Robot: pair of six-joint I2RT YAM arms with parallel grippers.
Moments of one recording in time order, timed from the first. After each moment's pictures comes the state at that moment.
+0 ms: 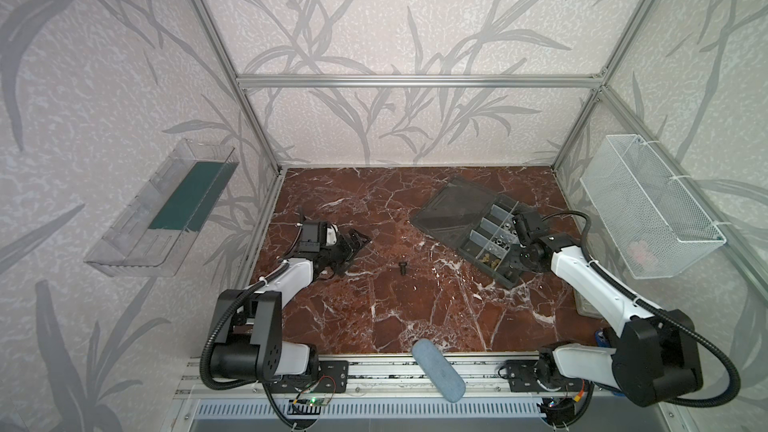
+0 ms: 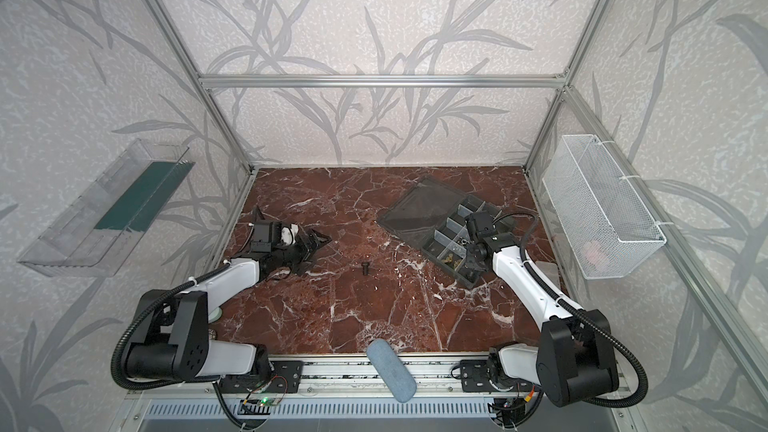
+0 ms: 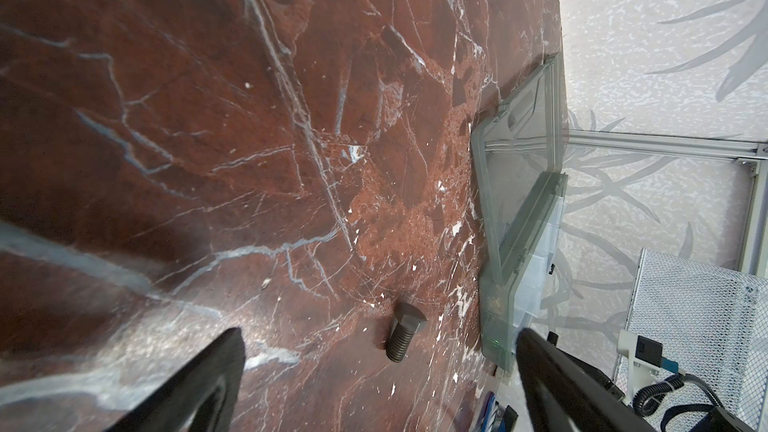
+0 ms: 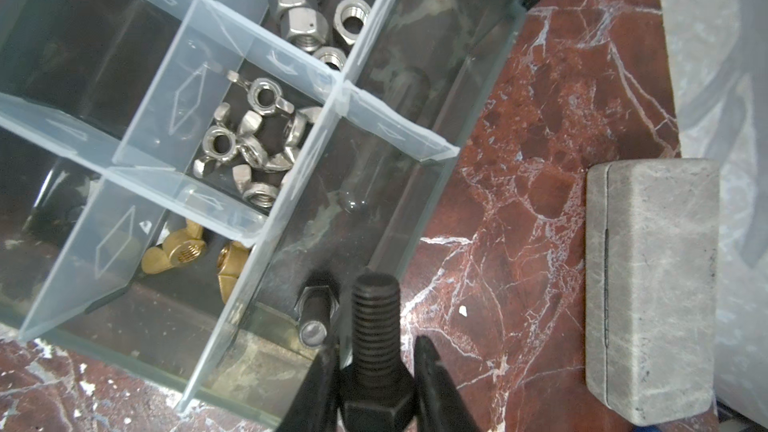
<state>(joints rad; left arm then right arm) -0.04 1.39 0.62 -0.08 0.57 -0.88 0.20 1.30 0.87 -0.78 0.29 0.37</state>
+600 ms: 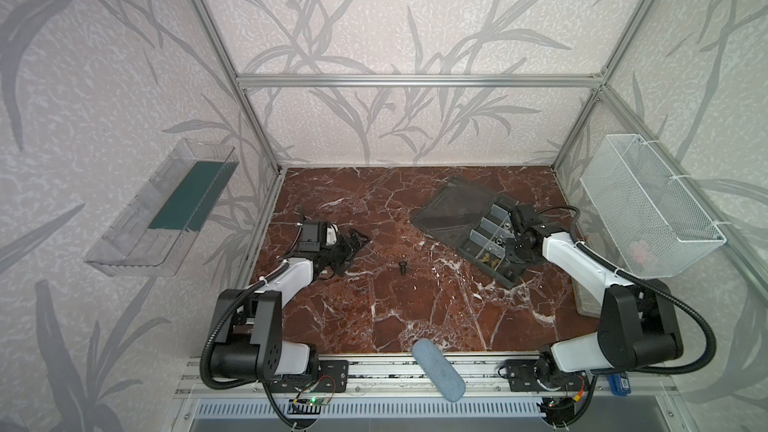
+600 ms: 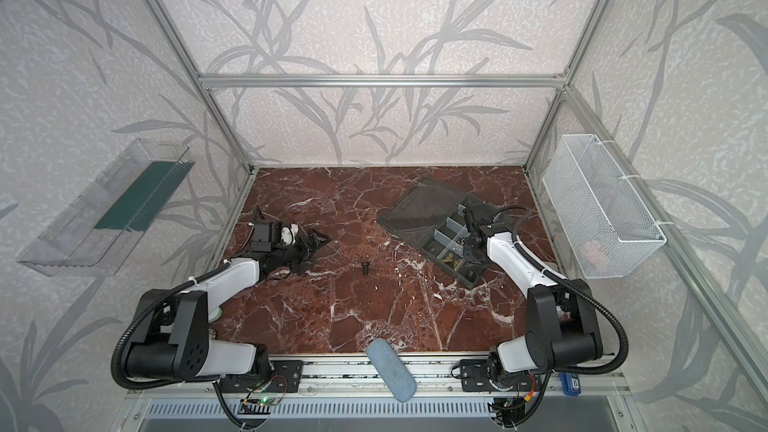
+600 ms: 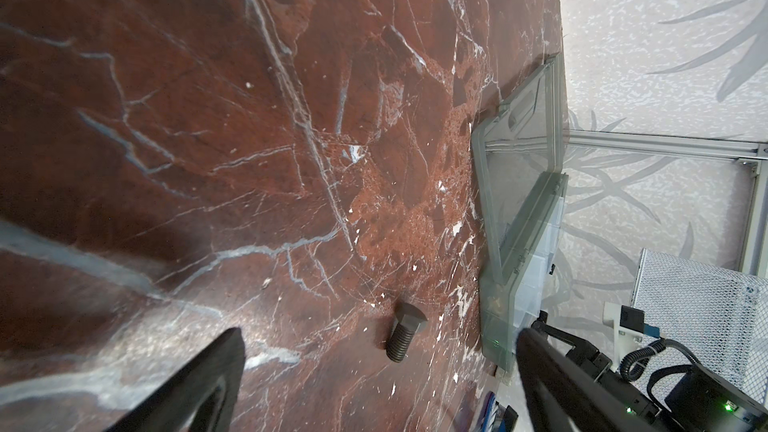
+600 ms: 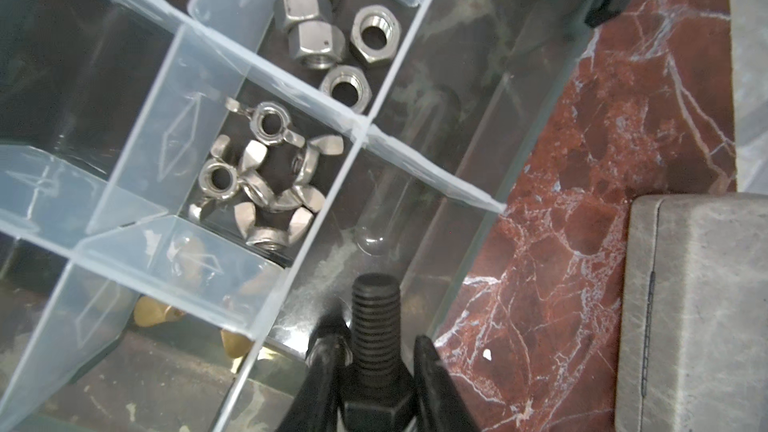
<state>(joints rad) -0.04 1.39 0.62 -0.09 0.57 -0.88 0.18 1.47 0.95 -0.74 0.25 0.35</state>
